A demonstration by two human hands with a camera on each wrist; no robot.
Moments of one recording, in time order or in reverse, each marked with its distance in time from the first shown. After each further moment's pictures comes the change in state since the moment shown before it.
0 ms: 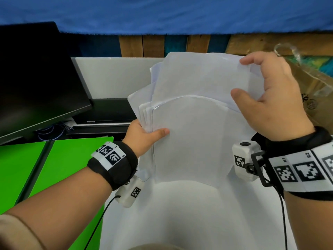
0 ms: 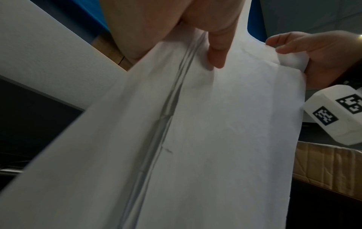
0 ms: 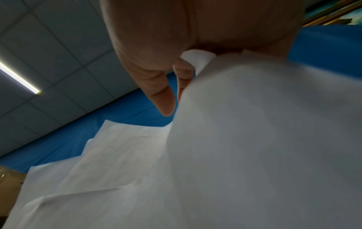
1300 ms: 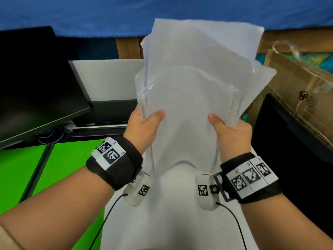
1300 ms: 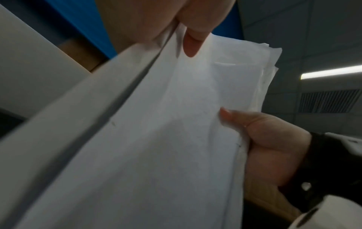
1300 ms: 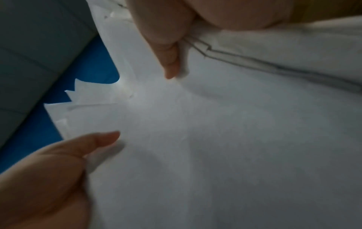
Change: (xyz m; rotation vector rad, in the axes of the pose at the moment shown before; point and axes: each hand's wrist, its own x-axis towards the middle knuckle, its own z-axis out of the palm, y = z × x) left_hand 0.003 0.041 0.023 -0.041 0.101 0.069; right_hand -0.049 0.026 0.094 0.924 0.219 0.687
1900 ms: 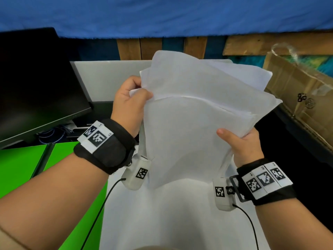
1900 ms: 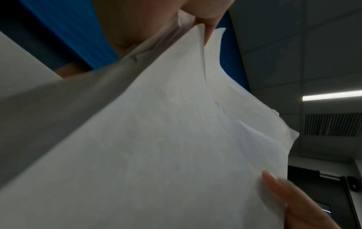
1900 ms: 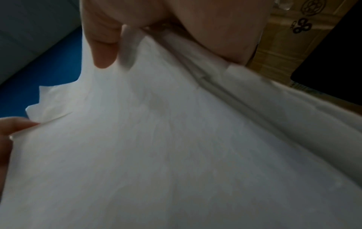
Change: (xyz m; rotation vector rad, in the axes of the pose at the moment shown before) left_hand 0.016 0.037 -0.012 -0.069 0.058 0.107; right_hand -0.005 -0.007 -0.036 0.052 -0.219 -0.063
